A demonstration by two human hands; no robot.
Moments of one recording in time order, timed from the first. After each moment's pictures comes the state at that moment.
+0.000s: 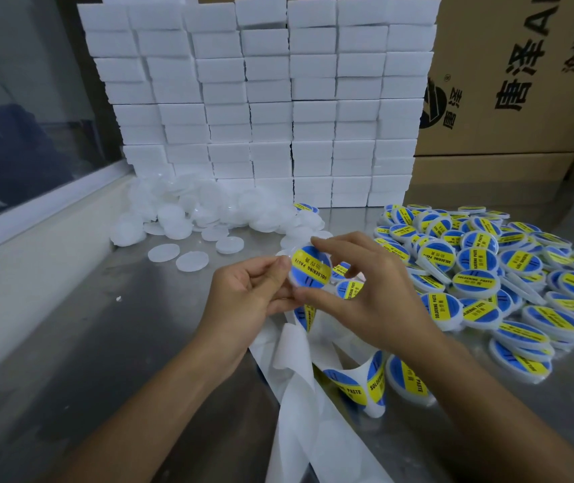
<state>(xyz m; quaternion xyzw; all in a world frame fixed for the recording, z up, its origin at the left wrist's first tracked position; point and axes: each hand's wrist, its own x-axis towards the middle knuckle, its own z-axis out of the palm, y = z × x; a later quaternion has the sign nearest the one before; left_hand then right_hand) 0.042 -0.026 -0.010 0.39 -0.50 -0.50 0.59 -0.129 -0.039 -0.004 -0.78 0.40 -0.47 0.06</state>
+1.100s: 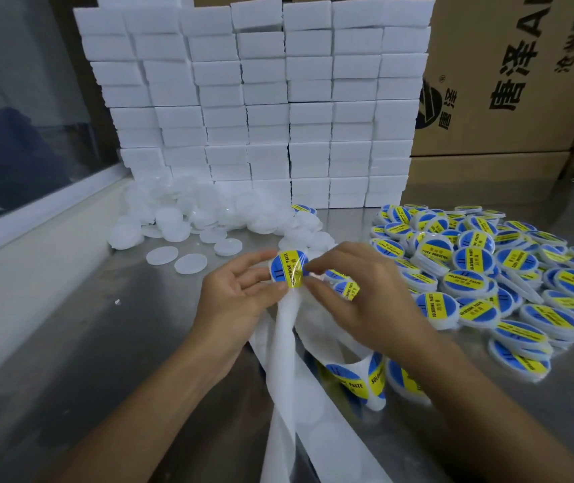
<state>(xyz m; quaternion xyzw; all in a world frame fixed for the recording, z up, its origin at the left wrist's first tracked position) 0.053 -0.032 -0.017 0.43 -0.51 -0.46 0.59 -0.127 -0.041 -0.011 -0.80 0.39 -0.45 -0.01</state>
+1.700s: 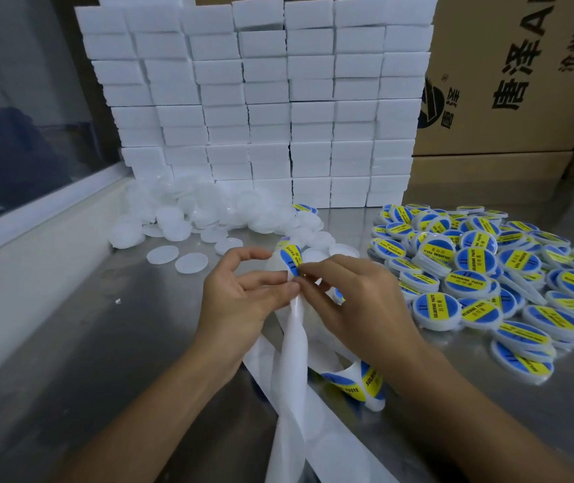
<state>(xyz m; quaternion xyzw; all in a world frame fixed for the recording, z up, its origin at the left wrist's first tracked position) 0.047 -0.026 -0.015 0.42 -0.50 -0.44 0.61 -0.115 -0.036 -0.016 -0.79 0.38 -0.47 -0.08</state>
